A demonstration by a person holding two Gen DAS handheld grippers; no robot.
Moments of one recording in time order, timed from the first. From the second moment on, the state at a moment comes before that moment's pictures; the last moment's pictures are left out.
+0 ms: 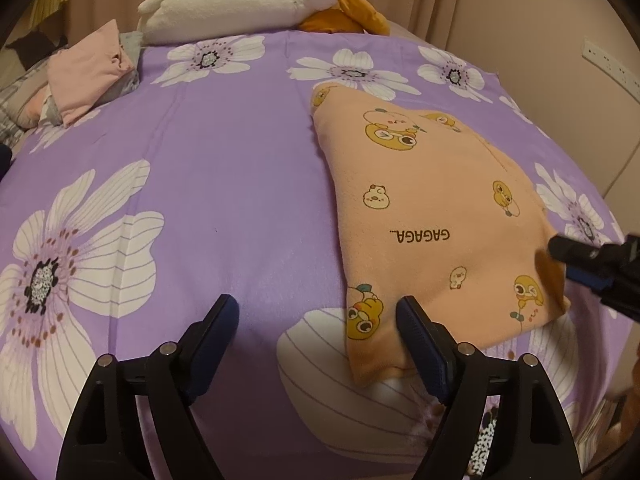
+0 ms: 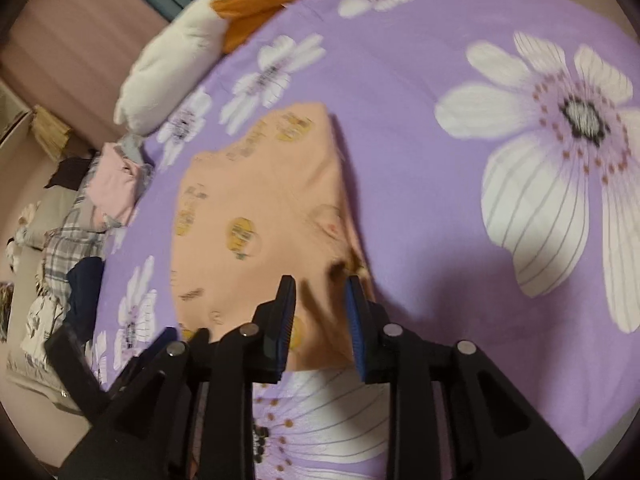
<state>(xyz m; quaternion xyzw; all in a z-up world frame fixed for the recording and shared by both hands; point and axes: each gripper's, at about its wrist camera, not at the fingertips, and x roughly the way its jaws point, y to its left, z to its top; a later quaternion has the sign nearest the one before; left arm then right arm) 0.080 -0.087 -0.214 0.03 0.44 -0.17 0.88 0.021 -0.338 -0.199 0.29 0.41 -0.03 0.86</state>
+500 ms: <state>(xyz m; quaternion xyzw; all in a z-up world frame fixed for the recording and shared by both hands) 0.115 -0.051 -0.195 -0.18 0.49 -0.26 0.81 0.075 -0.383 -0.189 0.34 0.42 0.04 0.84</state>
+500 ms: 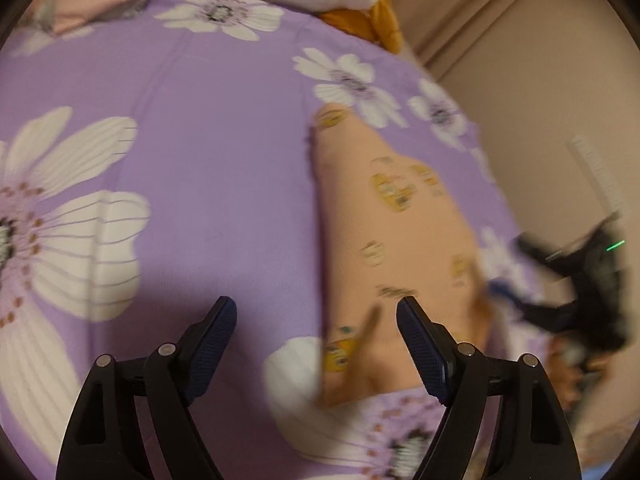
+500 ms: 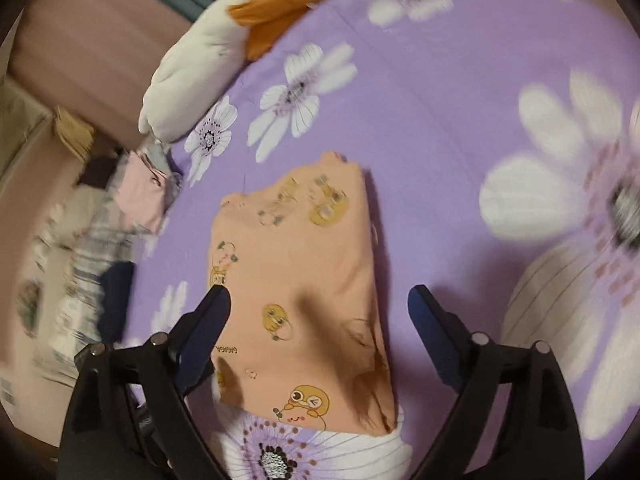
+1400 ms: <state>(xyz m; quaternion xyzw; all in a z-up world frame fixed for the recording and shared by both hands) 0.177 -0.160 -0.224 -0.19 0.56 -0.39 0.70 0.105 -0.386 -0.265 0.49 0.42 0.16 0.75</state>
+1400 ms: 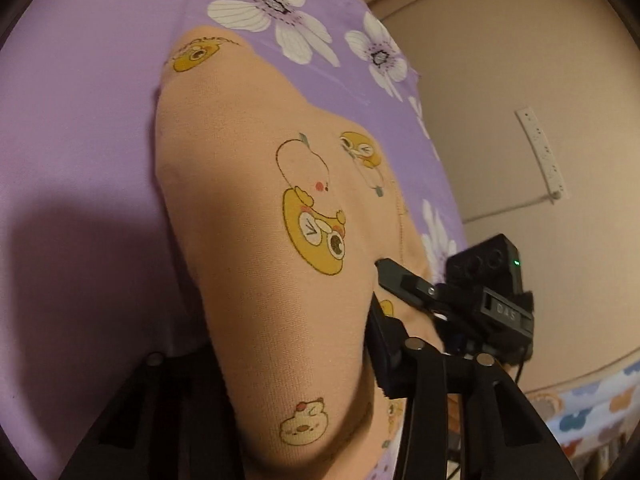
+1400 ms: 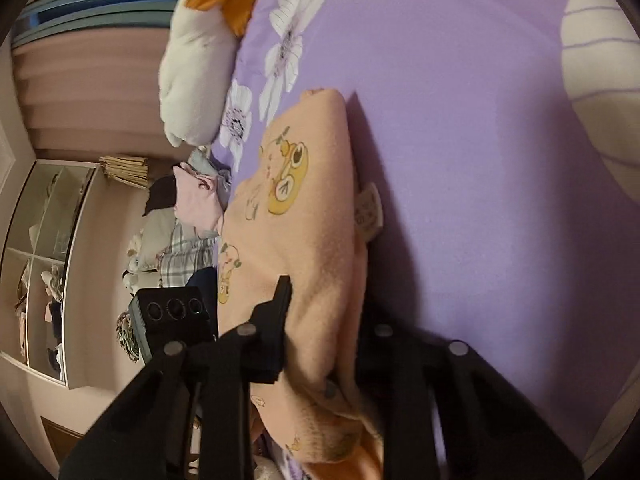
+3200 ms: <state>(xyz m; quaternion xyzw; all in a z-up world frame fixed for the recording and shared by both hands) 0.104 -0.035 -0.030 -0.08 0.30 -0.28 0.91 0.092 -0.223 -0.055 0.16 0.23 0.25 0.92</state>
